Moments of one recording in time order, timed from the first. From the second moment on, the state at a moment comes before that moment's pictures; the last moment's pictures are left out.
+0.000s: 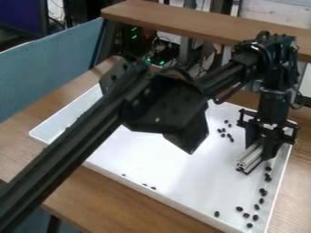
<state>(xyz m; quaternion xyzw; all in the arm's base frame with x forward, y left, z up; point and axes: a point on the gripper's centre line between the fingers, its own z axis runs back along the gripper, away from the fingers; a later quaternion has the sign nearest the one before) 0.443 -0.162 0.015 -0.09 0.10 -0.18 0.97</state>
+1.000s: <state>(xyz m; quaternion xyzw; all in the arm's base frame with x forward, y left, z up) 0.433 0.017 0.024 -0.05 0.05 -0.01 1.00</state>
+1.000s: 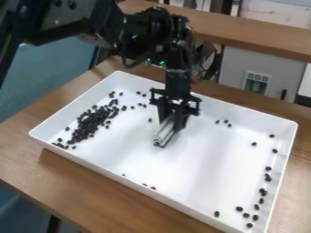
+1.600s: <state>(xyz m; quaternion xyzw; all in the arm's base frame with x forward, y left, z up) 0.402 0.119 0.016 -0.05 0.07 0.09 0.99</state>
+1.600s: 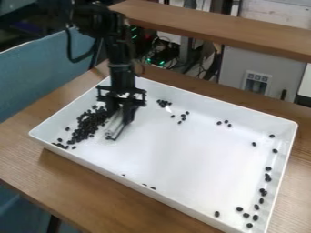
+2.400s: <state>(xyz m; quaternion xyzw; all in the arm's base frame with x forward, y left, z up) 0.400 0.116 0.054 -0.05 0.03 0.06 1.00</state>
